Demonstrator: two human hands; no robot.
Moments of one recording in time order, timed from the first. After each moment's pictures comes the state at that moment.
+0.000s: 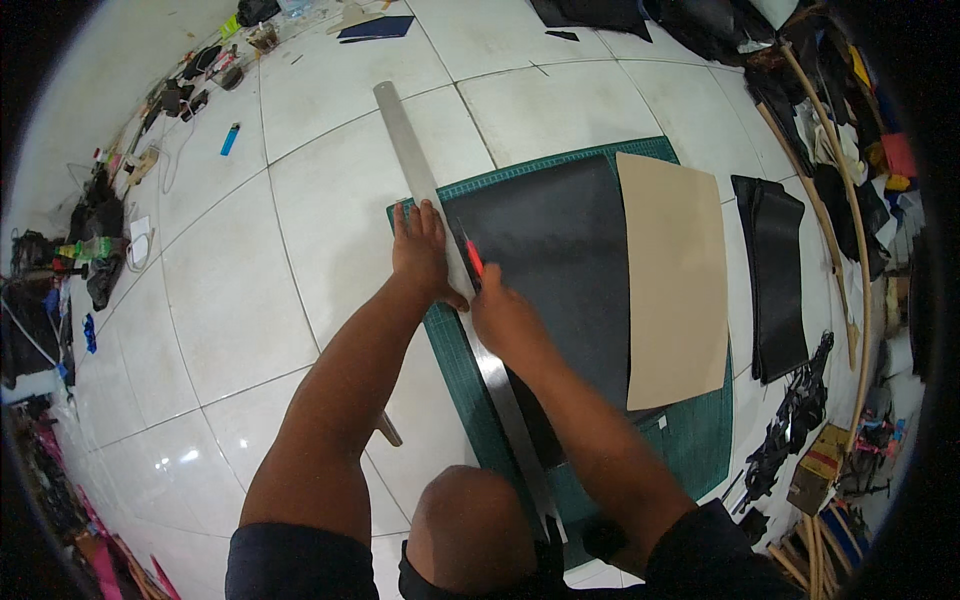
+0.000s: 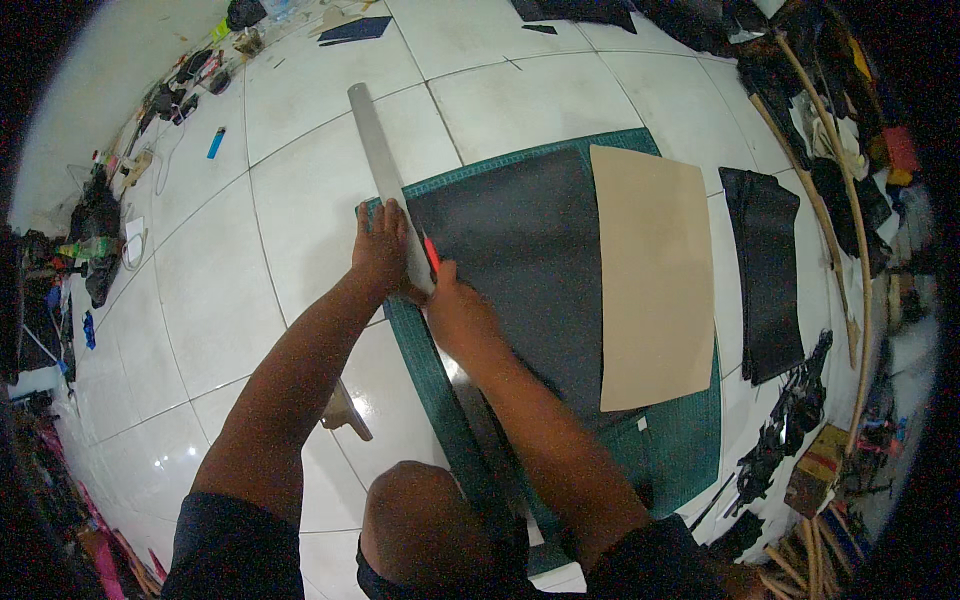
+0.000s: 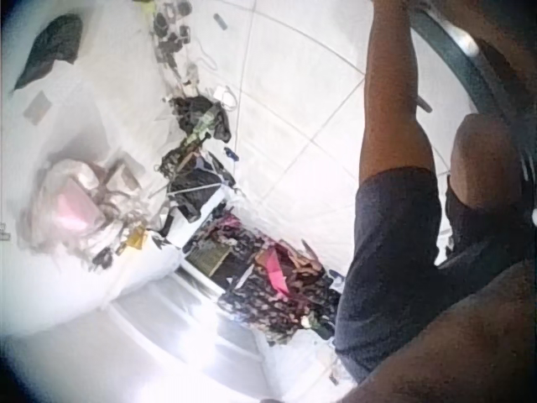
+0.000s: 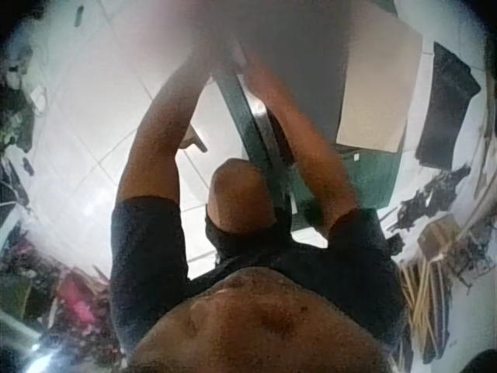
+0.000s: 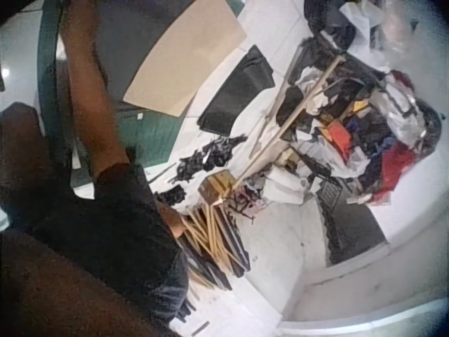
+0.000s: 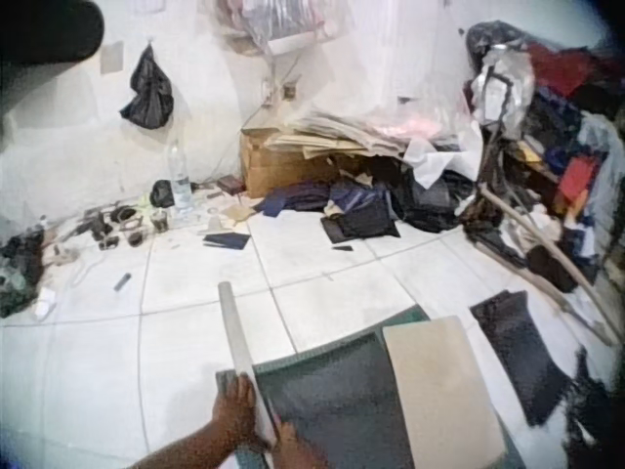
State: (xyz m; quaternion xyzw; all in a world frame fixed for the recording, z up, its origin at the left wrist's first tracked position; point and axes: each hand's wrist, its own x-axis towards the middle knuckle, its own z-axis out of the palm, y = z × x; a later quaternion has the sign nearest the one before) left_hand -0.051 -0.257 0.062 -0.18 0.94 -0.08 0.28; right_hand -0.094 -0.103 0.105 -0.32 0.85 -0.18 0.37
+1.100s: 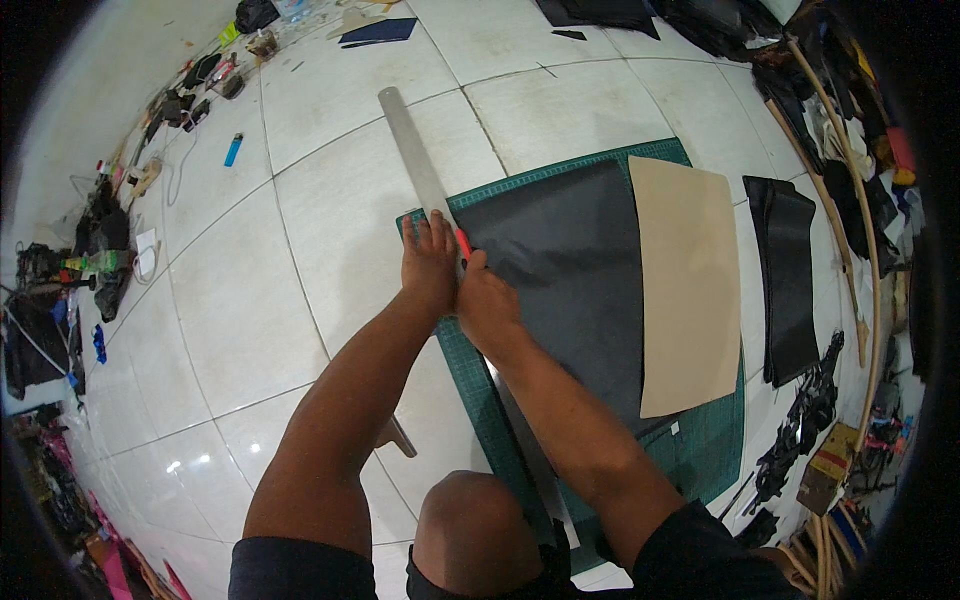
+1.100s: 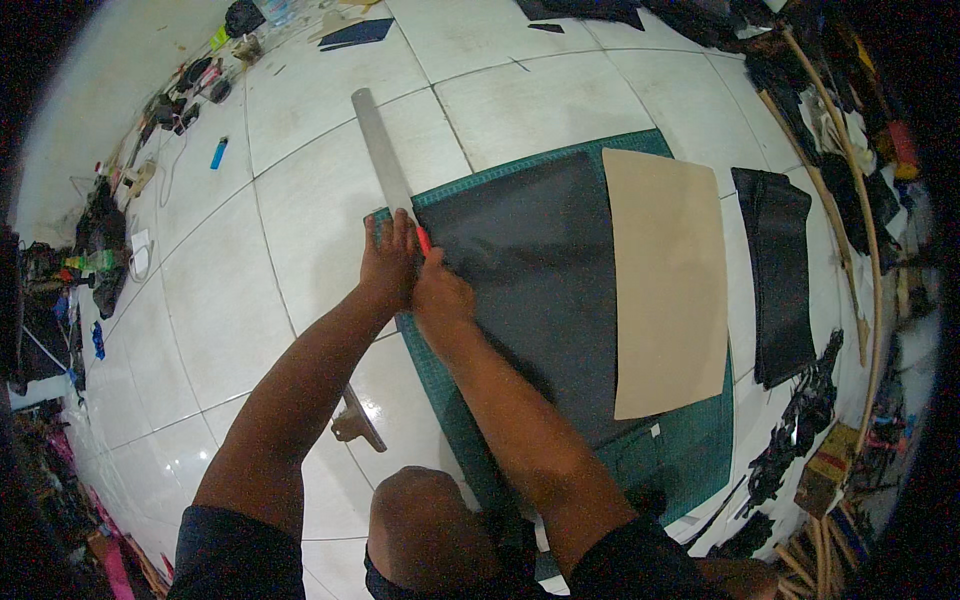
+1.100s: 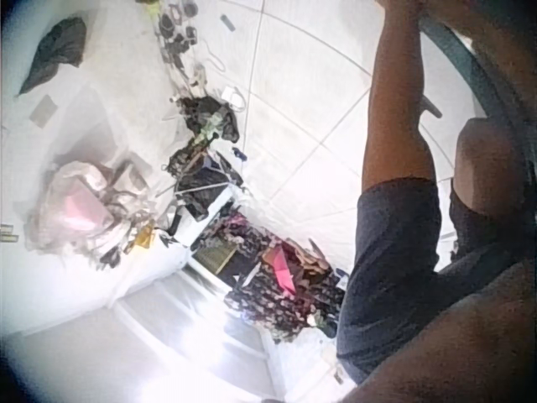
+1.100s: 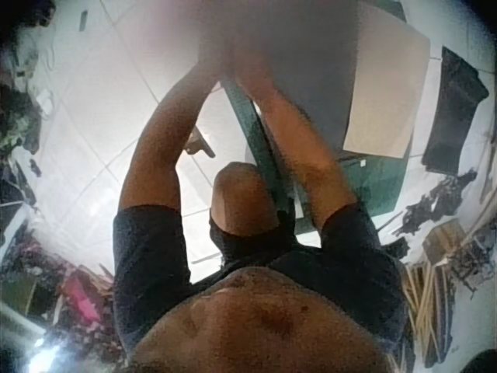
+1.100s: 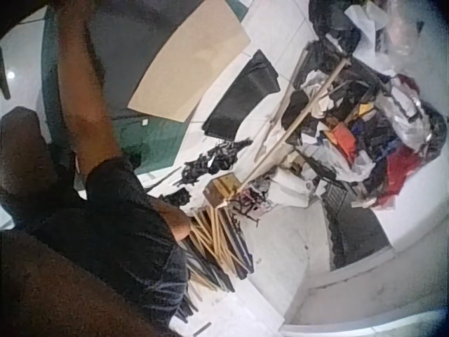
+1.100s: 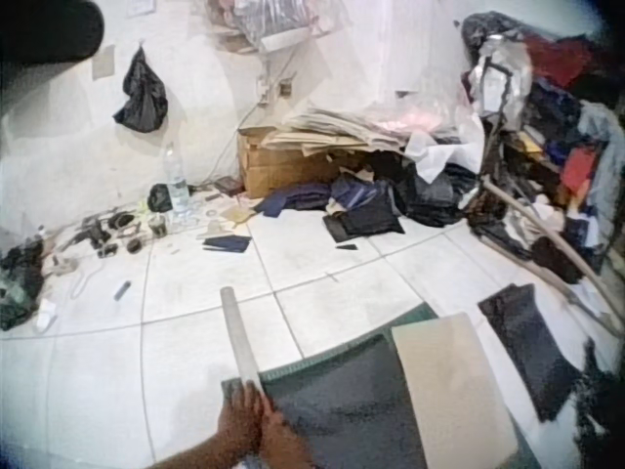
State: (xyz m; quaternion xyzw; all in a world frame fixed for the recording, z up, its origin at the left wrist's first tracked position) left_hand -0.044 -0.266 0.033 -0.19 0.95 -0.11 0.24; right_hand -0.089 -0.165 0.066 -0.31 0.88 -0.15 0.33
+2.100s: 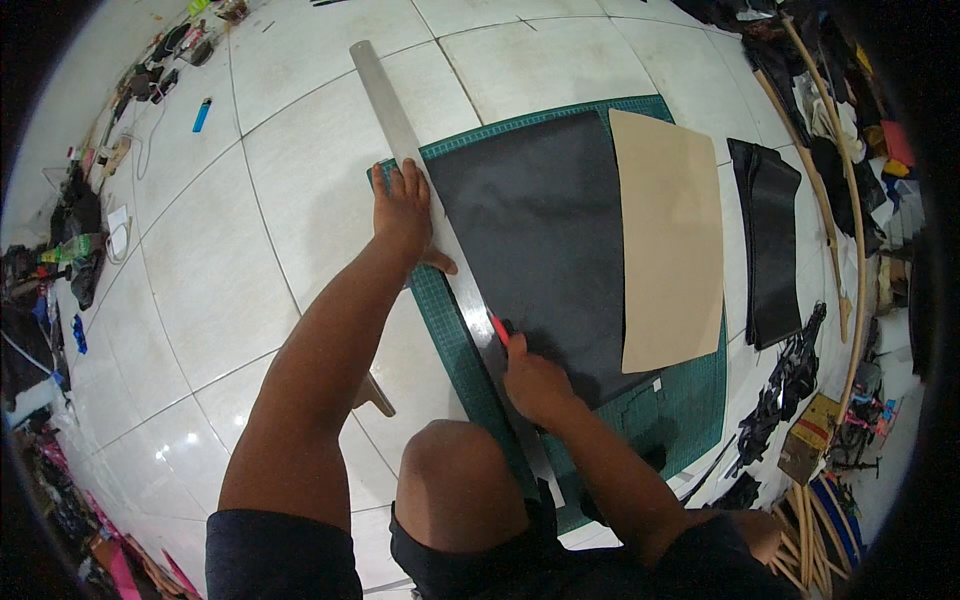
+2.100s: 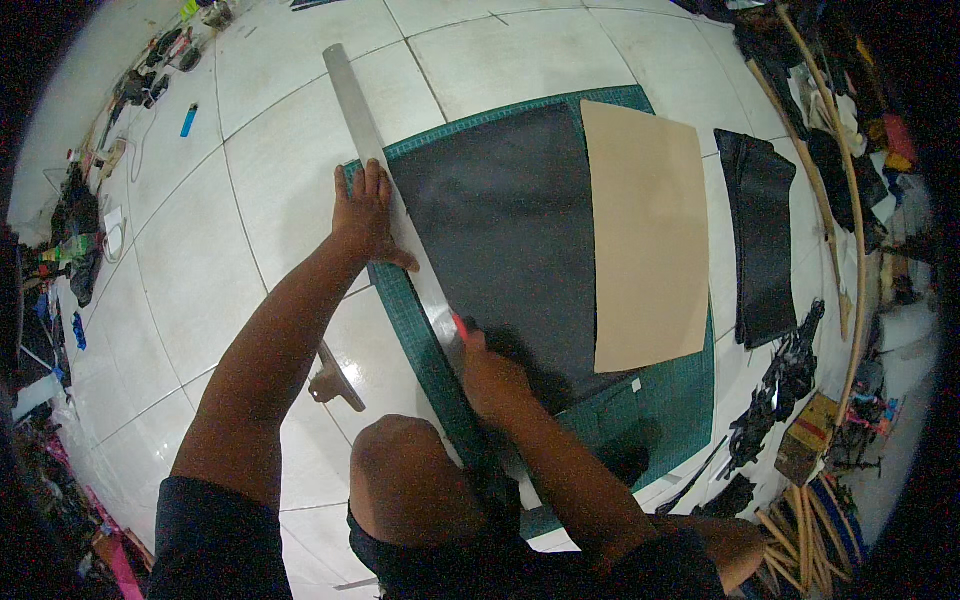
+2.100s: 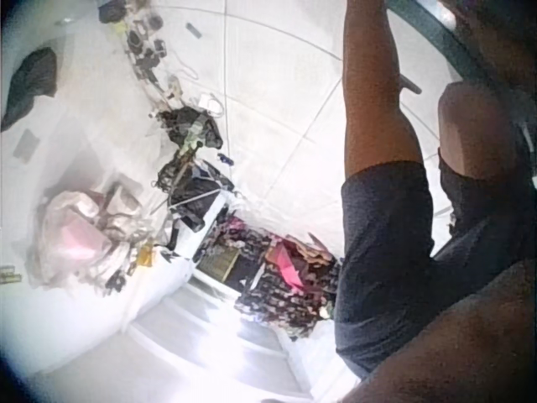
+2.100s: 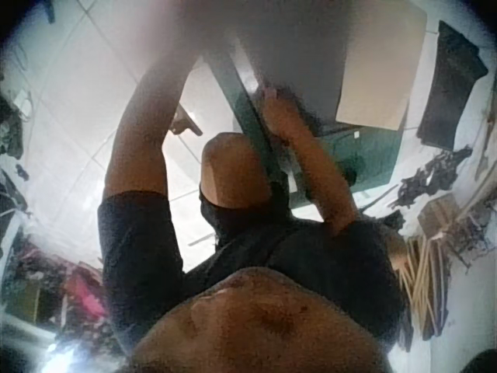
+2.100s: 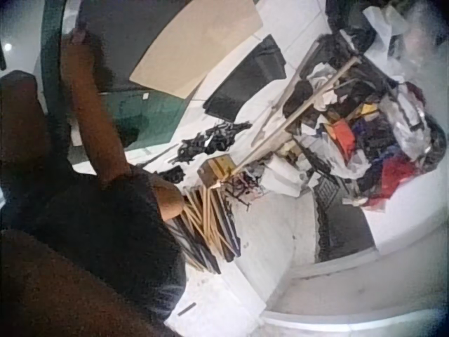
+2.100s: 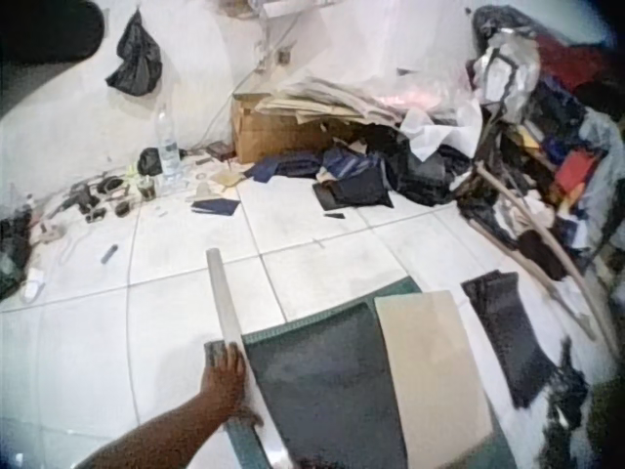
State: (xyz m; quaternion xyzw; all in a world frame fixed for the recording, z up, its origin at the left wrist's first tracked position) left_hand -0.051 -0.258 0.069 -0.18 0.93 -0.06 0.31; right_hand -0.043 0.006 0.105 -0.25 0.80 -0.01 0.54
